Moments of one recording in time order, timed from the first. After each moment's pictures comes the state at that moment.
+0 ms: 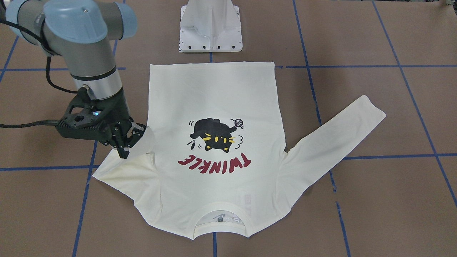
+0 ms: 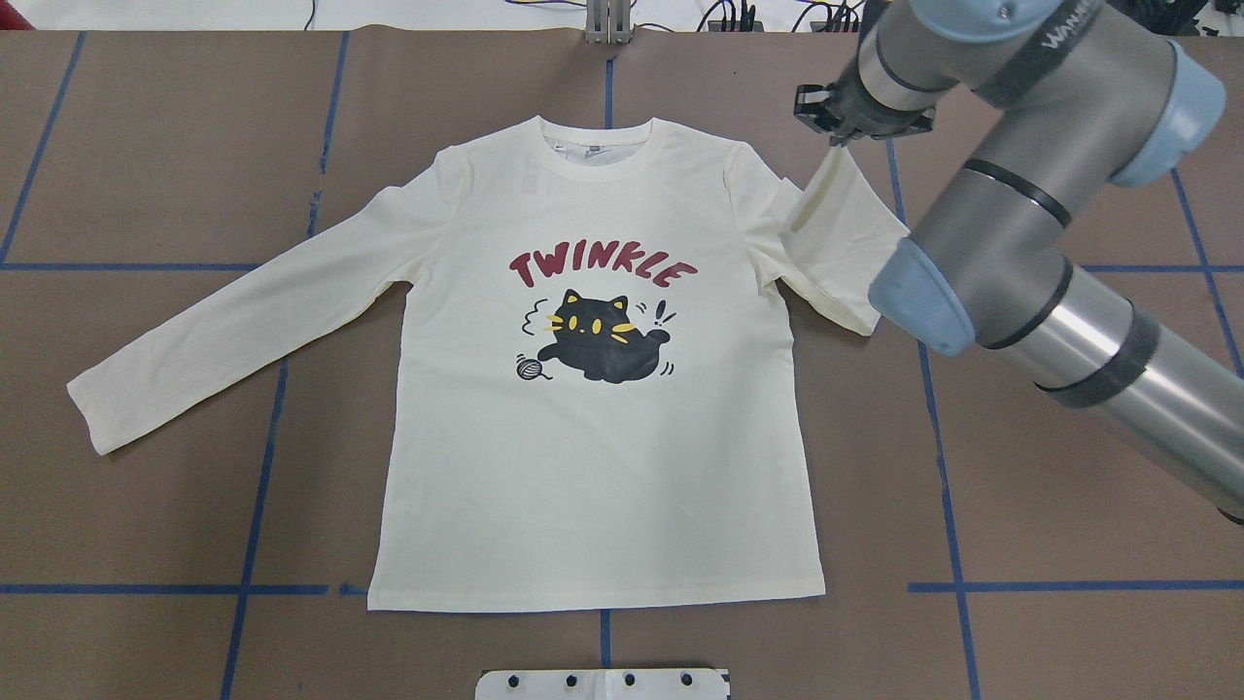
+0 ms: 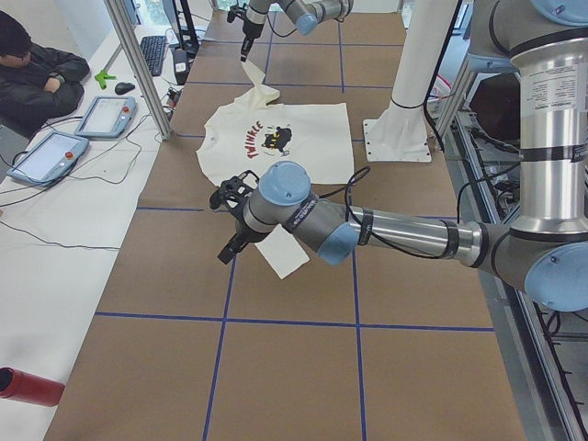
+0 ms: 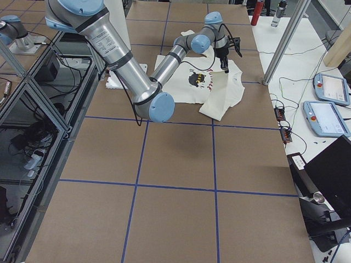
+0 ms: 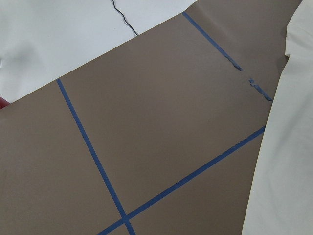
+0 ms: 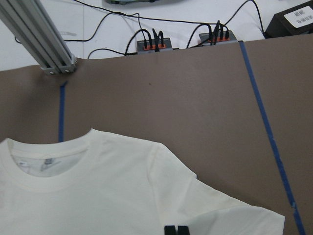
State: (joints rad) left arm -1.58 -1.46 -1.82 -2.11 -2.40 0.07; right arm 0.85 -0.78 1.67 -1.63 1.76 1.11
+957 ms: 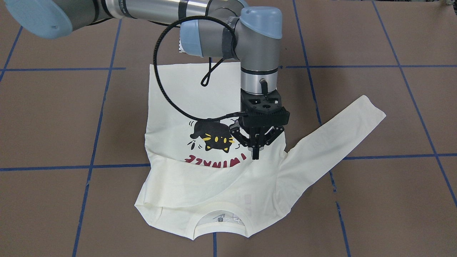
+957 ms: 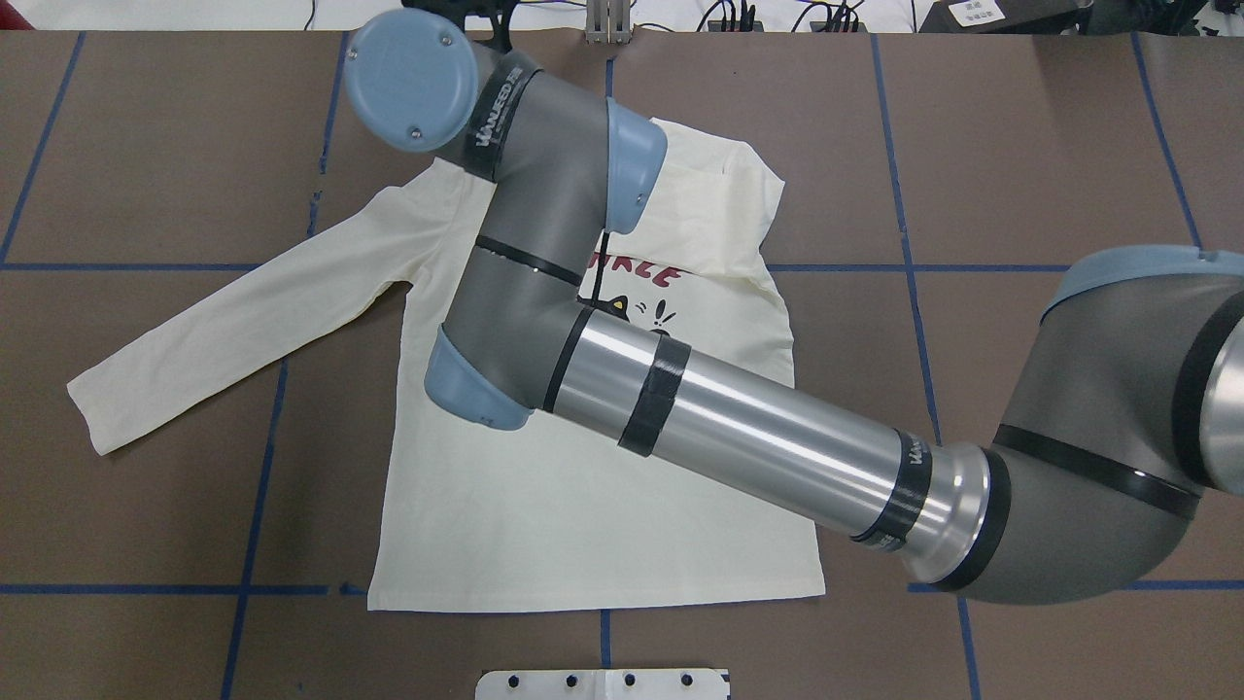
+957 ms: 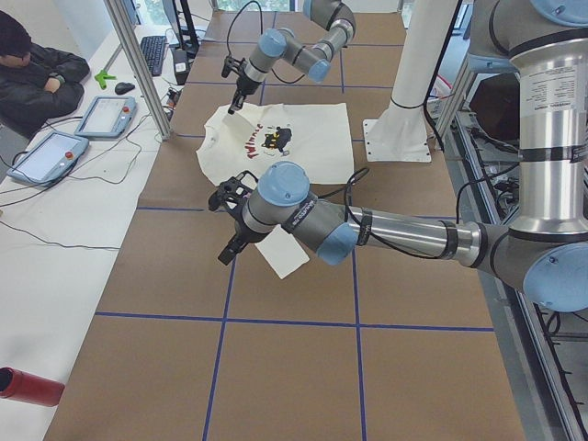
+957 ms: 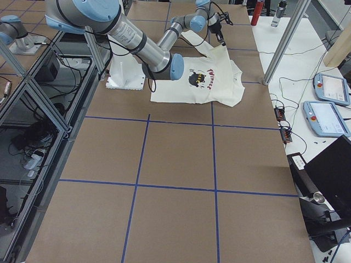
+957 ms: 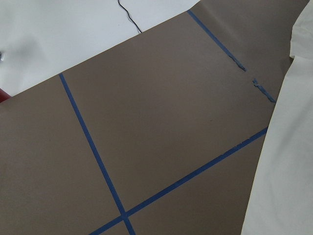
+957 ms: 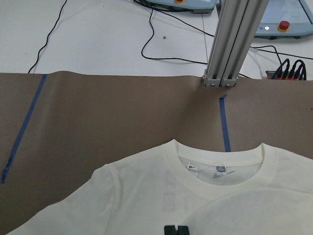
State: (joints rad) left arm -1.58 -1.46 -1.82 -2.11 -2.40 0.03; right arm 0.54 -0.34 1.12 -1.44 1.38 1.15
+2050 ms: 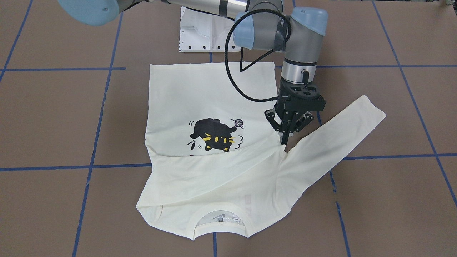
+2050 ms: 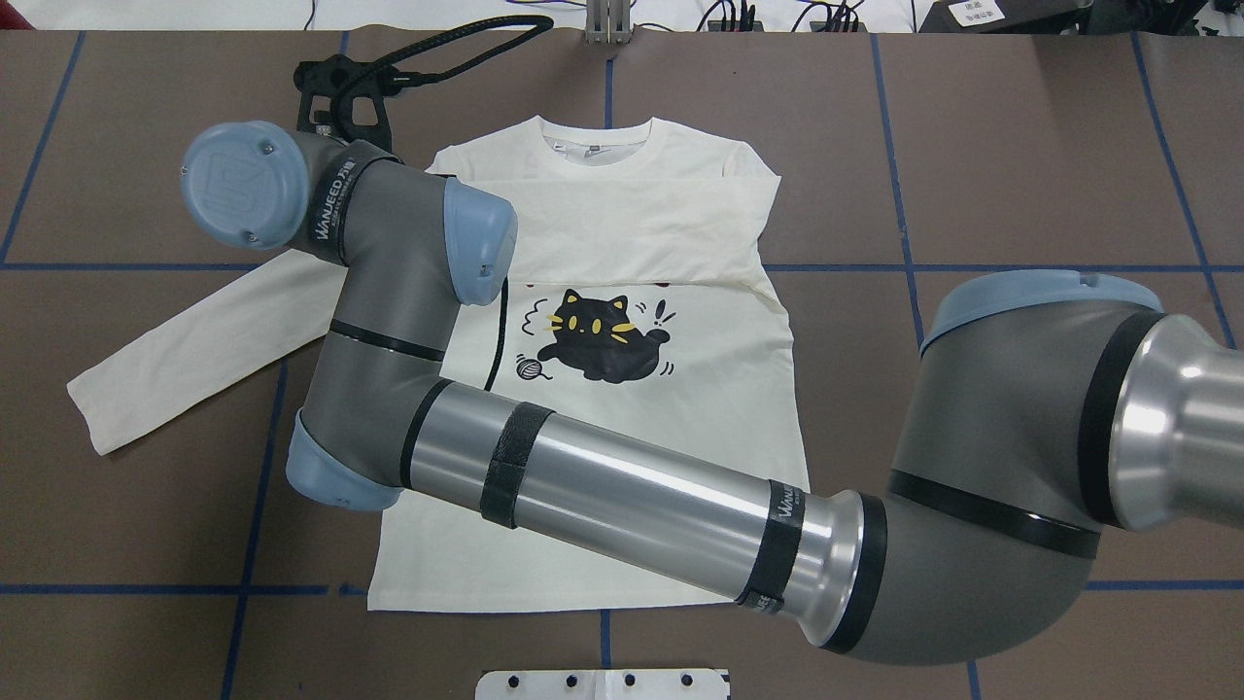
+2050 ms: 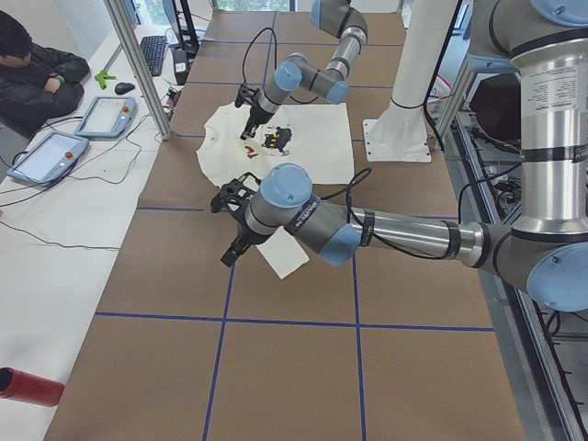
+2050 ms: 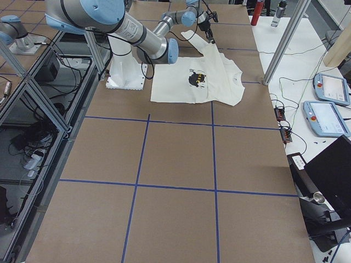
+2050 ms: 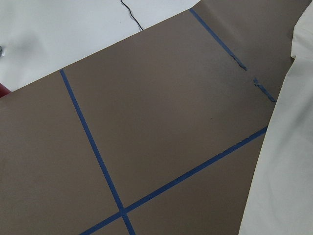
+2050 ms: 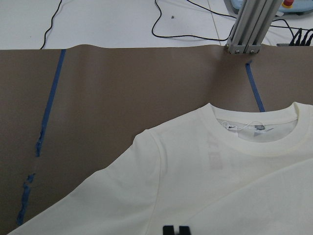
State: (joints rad) left arm -1.58 -1.45 -1.82 -2.11 -2.40 0.03; right arm 0.45 -0.16 0.87 -1.43 1.30 1.32
